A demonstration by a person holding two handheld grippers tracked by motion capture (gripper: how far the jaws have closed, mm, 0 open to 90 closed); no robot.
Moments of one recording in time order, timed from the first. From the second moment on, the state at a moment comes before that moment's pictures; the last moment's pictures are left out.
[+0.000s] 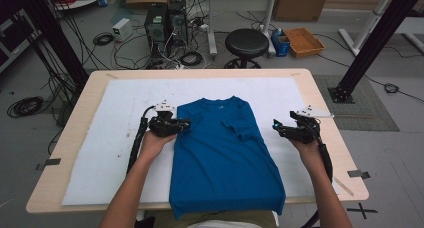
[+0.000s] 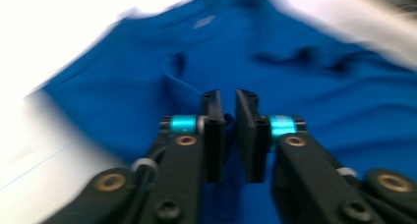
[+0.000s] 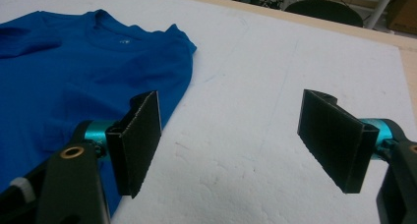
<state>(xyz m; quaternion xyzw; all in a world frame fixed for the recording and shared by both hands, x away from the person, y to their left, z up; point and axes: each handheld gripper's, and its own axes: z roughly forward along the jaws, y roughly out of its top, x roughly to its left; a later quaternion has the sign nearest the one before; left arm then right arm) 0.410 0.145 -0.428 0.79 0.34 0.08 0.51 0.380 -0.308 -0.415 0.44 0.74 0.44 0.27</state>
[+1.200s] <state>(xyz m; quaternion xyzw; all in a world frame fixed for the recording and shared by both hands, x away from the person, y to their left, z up) 0.423 0.131 -0.427 0.76 0.42 0.24 0.44 0.387 -0.297 -0.422 0.44 0.75 0.42 0.24</state>
